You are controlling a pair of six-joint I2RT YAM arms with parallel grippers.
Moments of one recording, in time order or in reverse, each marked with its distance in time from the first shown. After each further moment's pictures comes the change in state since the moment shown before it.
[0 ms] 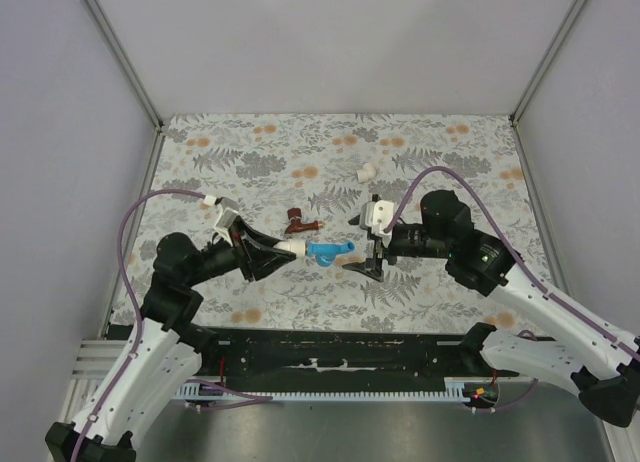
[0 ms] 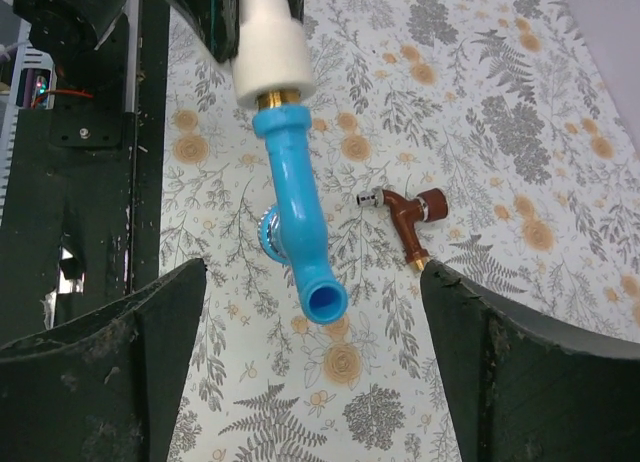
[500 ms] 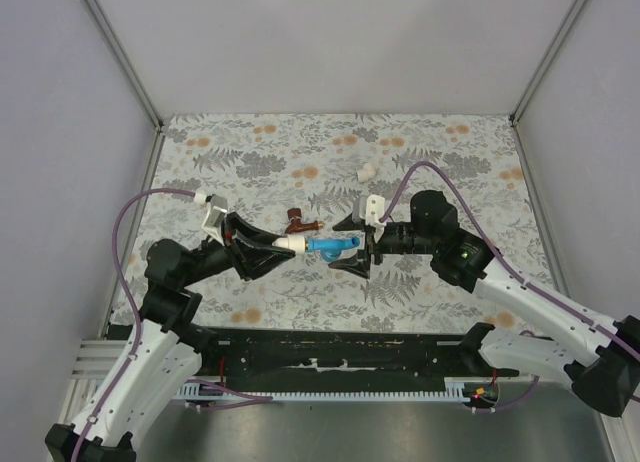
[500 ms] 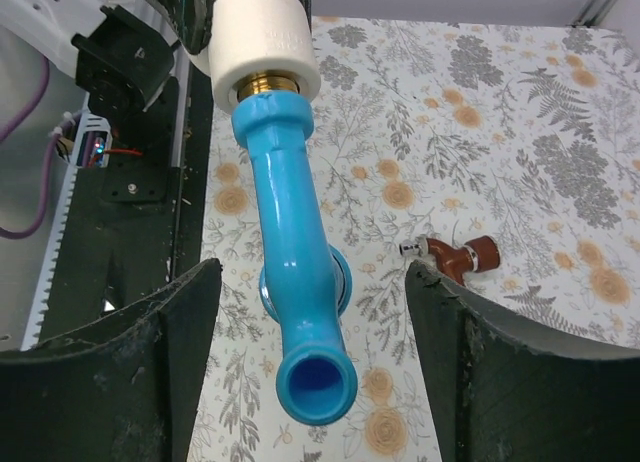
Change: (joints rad) left arm 0.000 -0.012 0.000 0.209 0.036 -0.157; right arm 0.000 0.065 -0.104 0.257 -0.105 0.141
